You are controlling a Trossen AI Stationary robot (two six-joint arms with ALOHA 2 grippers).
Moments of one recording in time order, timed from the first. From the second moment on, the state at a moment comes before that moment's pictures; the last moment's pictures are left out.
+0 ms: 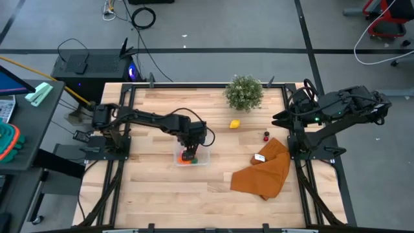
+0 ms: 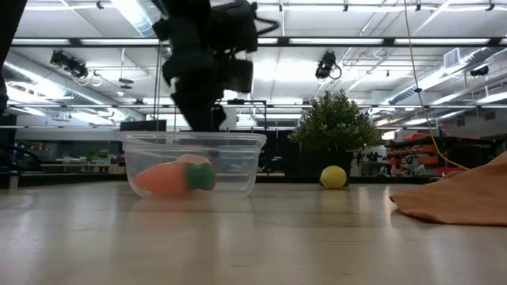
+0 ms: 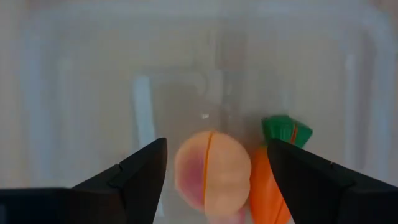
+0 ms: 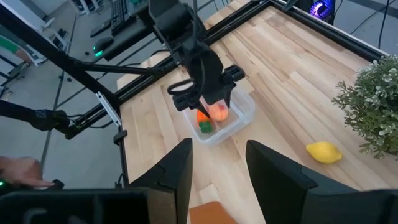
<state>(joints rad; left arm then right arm) 0.04 1.80 1.24 -0.68 0.12 -0.01 0.30 0.88 1.47 -1.11 0.31 0.72</state>
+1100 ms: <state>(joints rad) -0.03 1.60 1.27 0.00 -0.10 -0.25 0.30 0.86 1.47 -1.12 0.28 0.71</state>
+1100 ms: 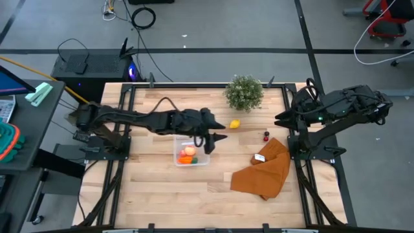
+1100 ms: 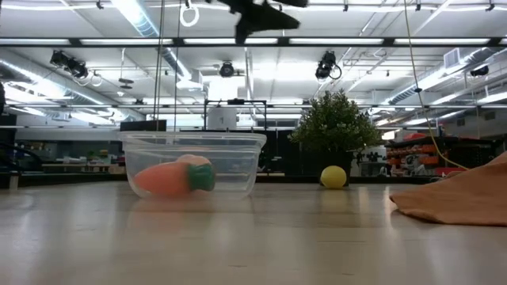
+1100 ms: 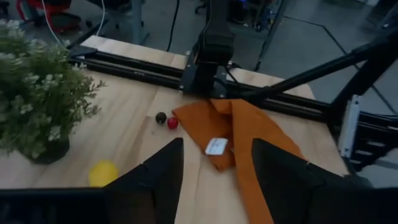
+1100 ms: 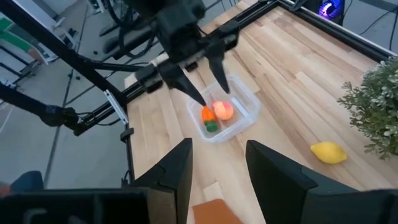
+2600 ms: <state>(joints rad) 0.01 0.94 0.79 -0.16 -0.23 -0.22 -0.15 0.96 0.72 -1.03 0.19 1.28</state>
